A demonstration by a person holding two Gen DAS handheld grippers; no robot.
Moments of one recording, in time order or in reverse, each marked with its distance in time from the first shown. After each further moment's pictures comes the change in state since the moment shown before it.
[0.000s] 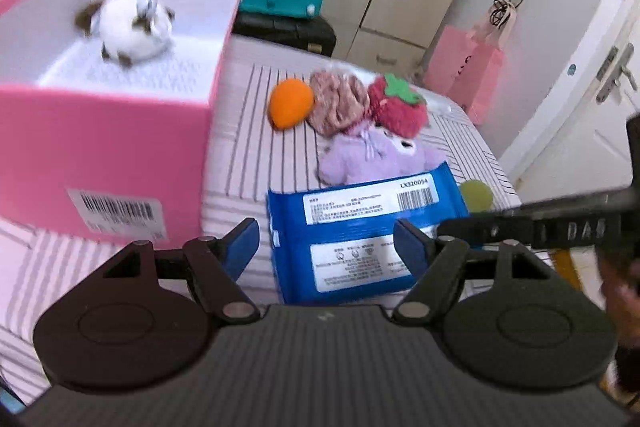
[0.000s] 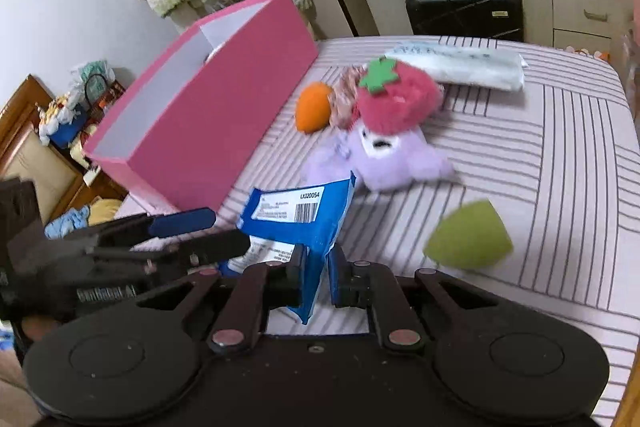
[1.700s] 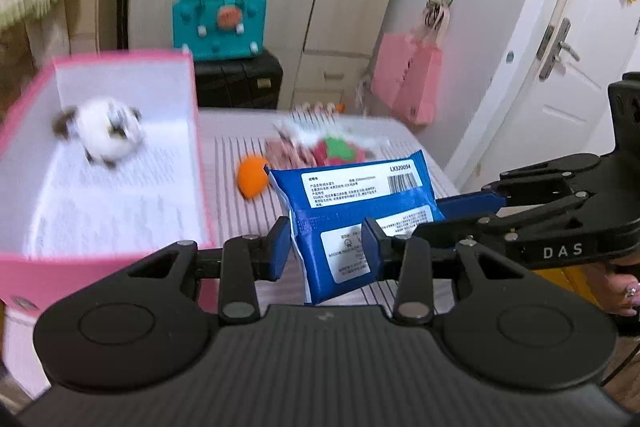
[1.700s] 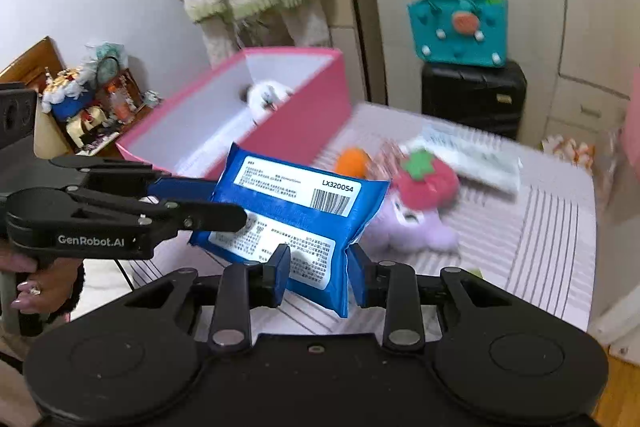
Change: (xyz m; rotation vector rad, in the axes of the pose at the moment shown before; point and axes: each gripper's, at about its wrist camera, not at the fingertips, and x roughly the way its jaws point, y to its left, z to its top) left arm -0.080 -0.017 0.051 0.238 -0.059 -0.084; right arm -0.054 0.075 0.017 -0.215 -0.113 -0.108
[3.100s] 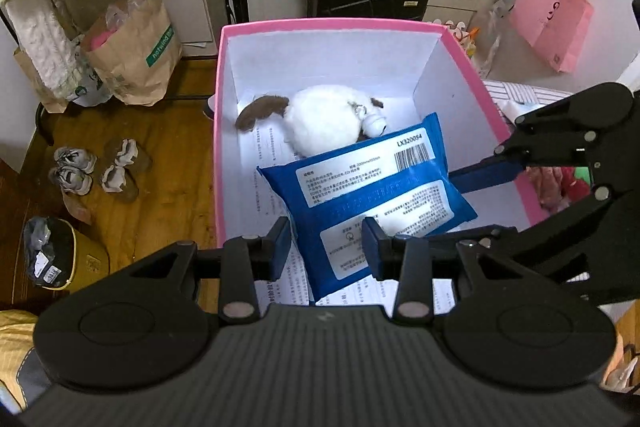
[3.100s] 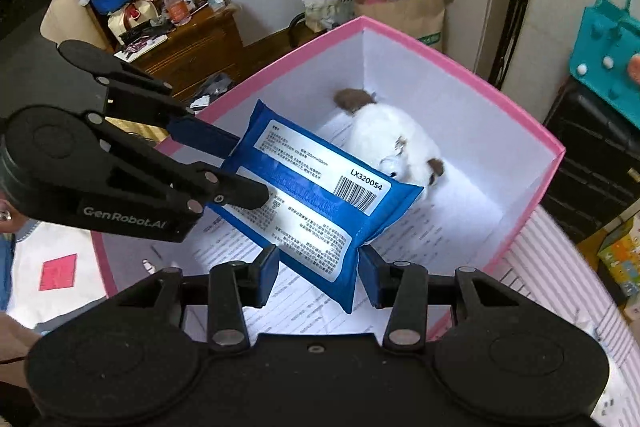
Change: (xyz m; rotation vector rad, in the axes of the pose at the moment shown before) left arm 0.053 0.215 0.104 -0.093 0.399 0.256; right arm 0.210 0.085 0.167 -0.266 0.357 0.181
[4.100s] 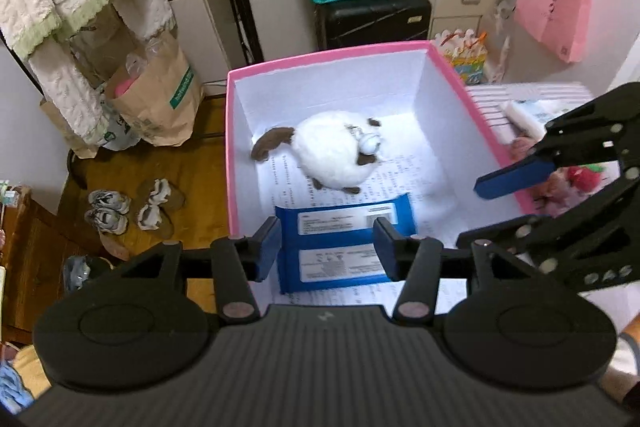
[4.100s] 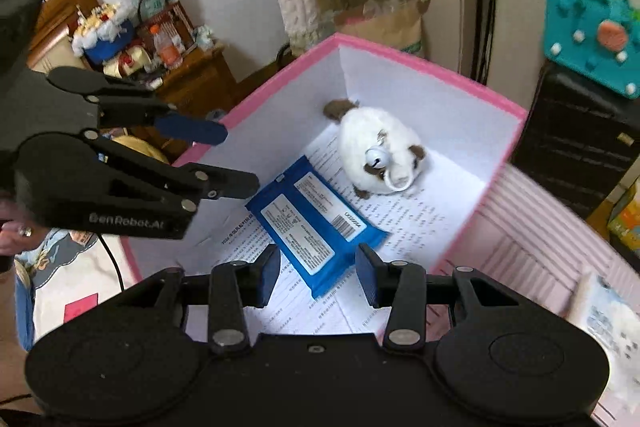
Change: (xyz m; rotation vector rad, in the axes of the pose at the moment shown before) left arm -0.036 -0.031 -0.006 0.101 -0.090 0.101; right arm -0.040 -0.006 -0.028 0.116 -0.121 0.006
